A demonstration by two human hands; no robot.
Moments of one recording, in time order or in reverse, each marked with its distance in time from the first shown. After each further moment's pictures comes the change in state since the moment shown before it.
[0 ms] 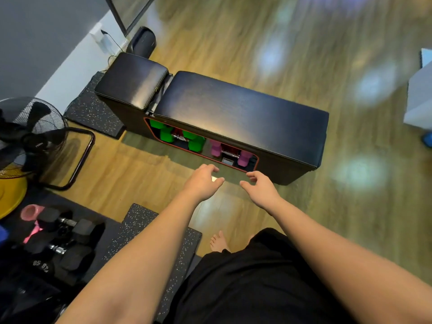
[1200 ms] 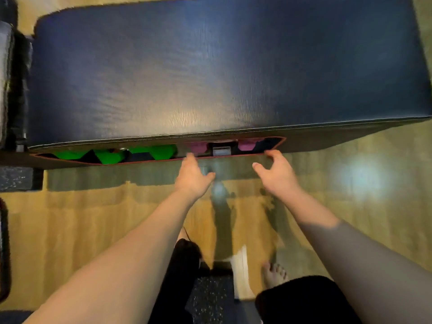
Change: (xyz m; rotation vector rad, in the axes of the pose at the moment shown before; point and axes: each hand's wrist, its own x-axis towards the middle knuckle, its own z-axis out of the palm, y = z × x) left_hand 0.377 -0.159 0.158 0.060 -0.171 -0.055; right_hand 0.341 0.144 0.145 0.183 0.330 0.355
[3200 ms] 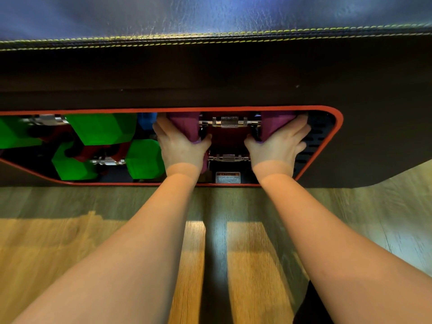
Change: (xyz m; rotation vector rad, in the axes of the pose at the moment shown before) left_hand 0.160 -0.035 0.086 -0.348 0.885 0.344; right_hand 0.156 0.028 0.131 0.137 0.674 -0.305
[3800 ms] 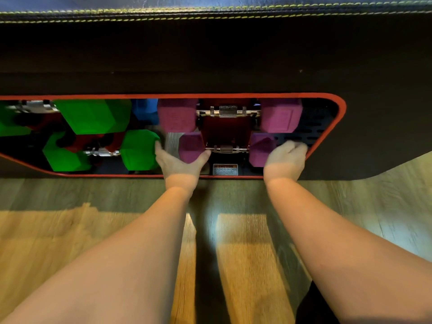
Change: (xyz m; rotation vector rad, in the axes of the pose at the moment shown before) left_hand -0.039 -0.060 0.017 -0.144 -0.145 -0.363; right_hand -0.007 0.045 0.012 0.371 0.151 0.445
